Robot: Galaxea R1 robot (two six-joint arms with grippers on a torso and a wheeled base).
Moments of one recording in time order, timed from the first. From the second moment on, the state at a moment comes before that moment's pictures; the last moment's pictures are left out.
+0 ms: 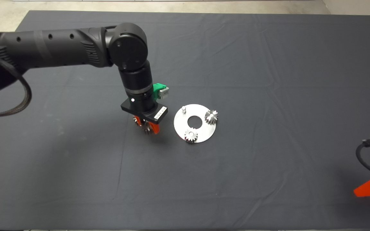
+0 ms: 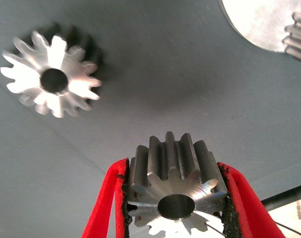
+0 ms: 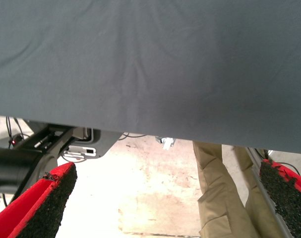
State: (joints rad) left arm -0.47 2.66 -1.27 0.00 1.53 -0.87; right arm 0.46 1.67 -0.49 -0.02 -1.53 1.10
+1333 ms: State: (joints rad) left arm -0.47 2.87 -1.49 0.20 1.35 -0.87; right arm 0.46 1.77 -0.68 -0.01 -1.53 1.10
